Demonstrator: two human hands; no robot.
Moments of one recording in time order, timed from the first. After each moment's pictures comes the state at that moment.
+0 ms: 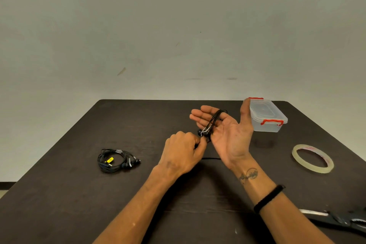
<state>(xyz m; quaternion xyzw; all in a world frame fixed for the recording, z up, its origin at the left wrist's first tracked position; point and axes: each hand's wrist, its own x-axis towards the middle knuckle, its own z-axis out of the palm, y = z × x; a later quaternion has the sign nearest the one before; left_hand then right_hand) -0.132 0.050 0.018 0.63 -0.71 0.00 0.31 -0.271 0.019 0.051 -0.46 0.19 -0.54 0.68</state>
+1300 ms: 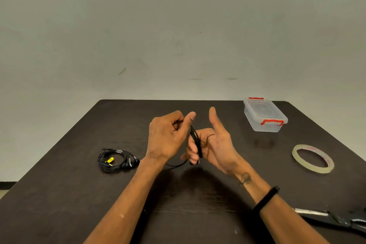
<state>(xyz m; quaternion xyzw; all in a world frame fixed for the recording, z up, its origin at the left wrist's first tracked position) -0.099 0.043 0.034 0.51 -0.64 0.02 0.57 -0.261 0.025 0.039 -0.65 0.22 -0.28 0.67</state>
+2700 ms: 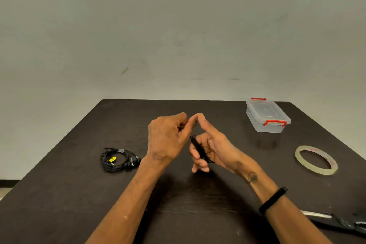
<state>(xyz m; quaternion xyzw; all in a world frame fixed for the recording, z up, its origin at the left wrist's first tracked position) -0.097 0.050 0.039 0.54 -0.66 0.17 0.49 -0.267 0.024 0.047 -0.69 0.27 -0.16 0.65</state>
